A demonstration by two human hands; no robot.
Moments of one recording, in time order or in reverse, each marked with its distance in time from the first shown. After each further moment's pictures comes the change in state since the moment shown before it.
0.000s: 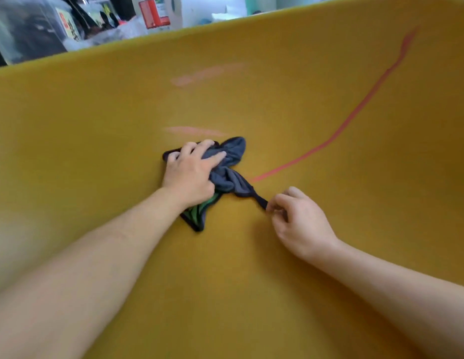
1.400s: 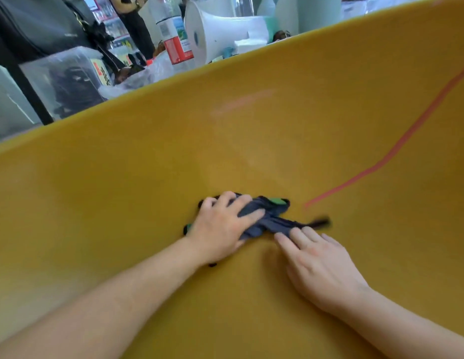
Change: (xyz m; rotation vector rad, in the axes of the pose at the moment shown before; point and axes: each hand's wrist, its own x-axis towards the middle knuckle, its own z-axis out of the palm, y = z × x) left_hand -0.012 -0.043 0.026 0.247 0.161 0.529; right_hand 0.024 -0.010 0.055 -0.541 0.201 -0.394
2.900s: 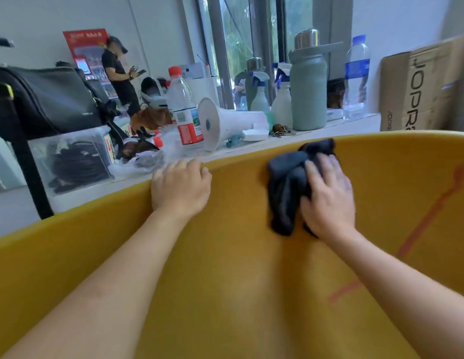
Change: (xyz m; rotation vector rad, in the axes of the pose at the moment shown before) left_hand 0.098 -0.177 -0.105 -0.173 0.116 -0.779; right_hand 0.211 0.084 -0.033 -0.038 0.501 0.442
